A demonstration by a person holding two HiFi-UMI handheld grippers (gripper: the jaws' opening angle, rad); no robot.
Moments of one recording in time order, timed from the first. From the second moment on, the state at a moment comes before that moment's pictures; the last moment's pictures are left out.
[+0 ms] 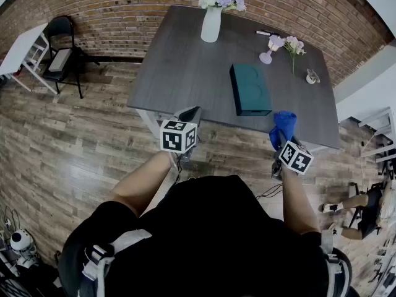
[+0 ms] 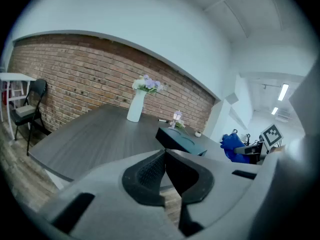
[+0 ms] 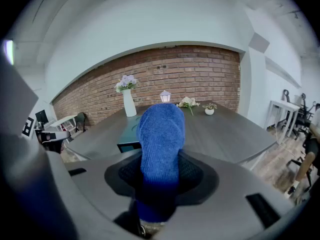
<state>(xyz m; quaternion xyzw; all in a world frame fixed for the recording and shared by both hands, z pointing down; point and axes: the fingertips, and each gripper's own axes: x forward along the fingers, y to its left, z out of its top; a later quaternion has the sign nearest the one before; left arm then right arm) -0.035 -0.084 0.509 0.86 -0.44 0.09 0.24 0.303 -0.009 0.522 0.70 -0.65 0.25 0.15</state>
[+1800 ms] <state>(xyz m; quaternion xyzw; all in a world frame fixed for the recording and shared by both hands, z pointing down) -0.073 -0.124 0.527 0.81 -0.51 0.08 0.28 0.078 -0.148 0.569 0.26 -0.86 0.09 0.43</state>
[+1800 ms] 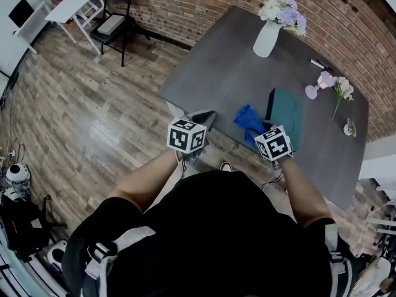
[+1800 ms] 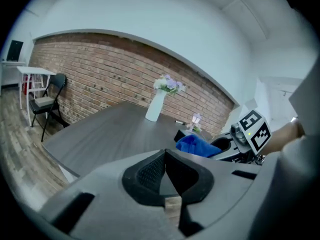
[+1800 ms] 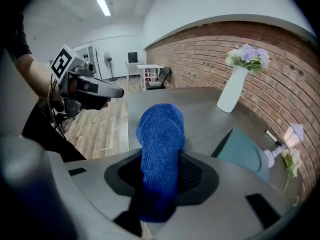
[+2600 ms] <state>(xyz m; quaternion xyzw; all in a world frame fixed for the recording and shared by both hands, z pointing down) -0.062 -0.126 0.537 0.75 -0.58 0.10 0.30 0.069 -0.275 0.585 0.14 -0.85 0.05 0.50</state>
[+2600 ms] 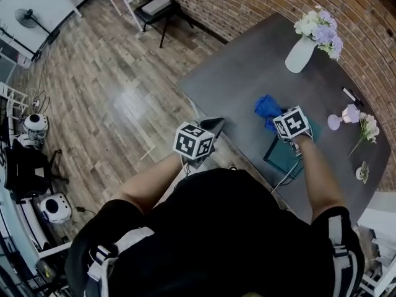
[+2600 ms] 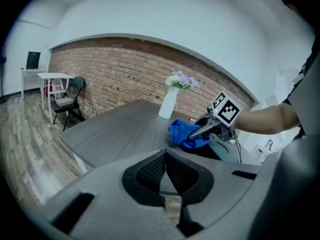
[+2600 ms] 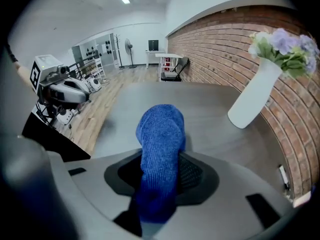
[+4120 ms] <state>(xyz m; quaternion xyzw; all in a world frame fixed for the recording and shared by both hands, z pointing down) 0.022 -0.170 0.533 0.77 -0.54 0.15 0.31 0.206 -0.423 0.589 0.31 -0.83 0.20 0.42</state>
